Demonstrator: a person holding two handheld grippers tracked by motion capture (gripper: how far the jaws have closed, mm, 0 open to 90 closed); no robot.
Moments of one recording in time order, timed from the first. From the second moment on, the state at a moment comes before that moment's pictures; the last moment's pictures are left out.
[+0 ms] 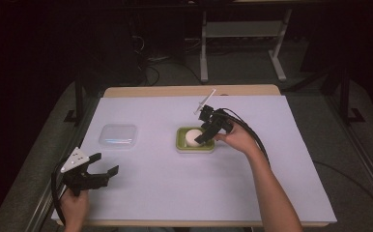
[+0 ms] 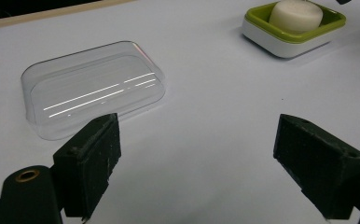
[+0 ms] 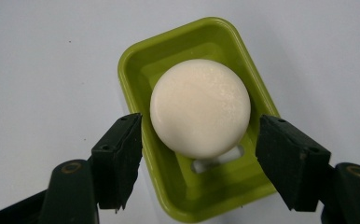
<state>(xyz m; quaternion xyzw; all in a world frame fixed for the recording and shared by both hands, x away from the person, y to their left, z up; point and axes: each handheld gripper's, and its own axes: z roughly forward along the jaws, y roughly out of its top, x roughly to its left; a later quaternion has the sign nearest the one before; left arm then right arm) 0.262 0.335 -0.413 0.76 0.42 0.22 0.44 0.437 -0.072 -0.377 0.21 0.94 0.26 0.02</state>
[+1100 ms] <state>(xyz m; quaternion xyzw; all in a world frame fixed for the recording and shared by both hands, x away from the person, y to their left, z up) 0.263 0.332 -0.415 0.77 0.42 0.21 0.44 0.408 -0.129 -0.369 0.24 0.92 0.30 0.01</state>
